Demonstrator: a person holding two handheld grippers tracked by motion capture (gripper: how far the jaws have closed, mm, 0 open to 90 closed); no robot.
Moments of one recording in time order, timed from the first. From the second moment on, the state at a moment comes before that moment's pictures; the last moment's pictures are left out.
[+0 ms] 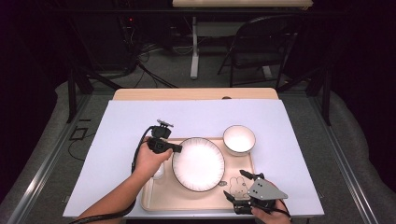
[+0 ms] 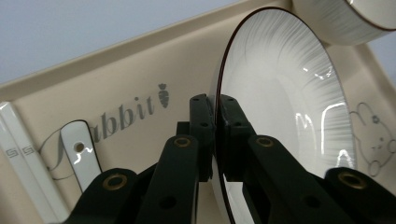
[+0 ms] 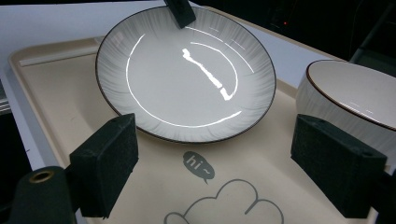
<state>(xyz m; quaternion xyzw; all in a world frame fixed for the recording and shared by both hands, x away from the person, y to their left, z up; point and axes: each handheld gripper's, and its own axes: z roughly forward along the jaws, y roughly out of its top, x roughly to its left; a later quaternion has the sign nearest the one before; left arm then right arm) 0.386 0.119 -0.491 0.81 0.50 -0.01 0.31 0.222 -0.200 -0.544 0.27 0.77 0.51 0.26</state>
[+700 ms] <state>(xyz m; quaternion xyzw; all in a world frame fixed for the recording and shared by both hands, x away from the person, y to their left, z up) 0.390 0.125 -0.526 0.80 0.53 -0.01 0.29 0.222 -0.200 -0.544 0.27 0.78 0.51 0.26</state>
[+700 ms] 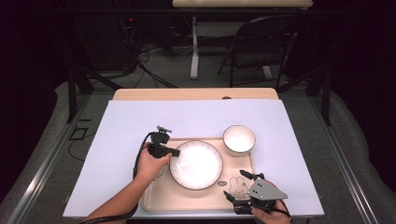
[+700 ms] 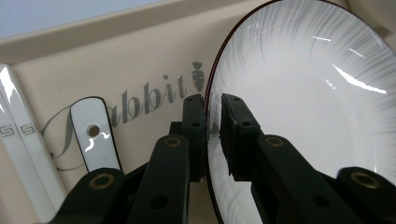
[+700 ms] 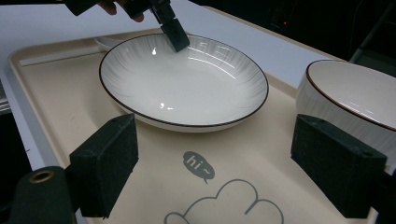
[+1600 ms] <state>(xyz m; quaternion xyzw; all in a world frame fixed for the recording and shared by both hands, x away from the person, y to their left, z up) 0.365 0.128 -0.514 0.80 0.48 0.09 0.34 0.221 -0.199 -0.544 0.27 0.78 0.51 0.26</state>
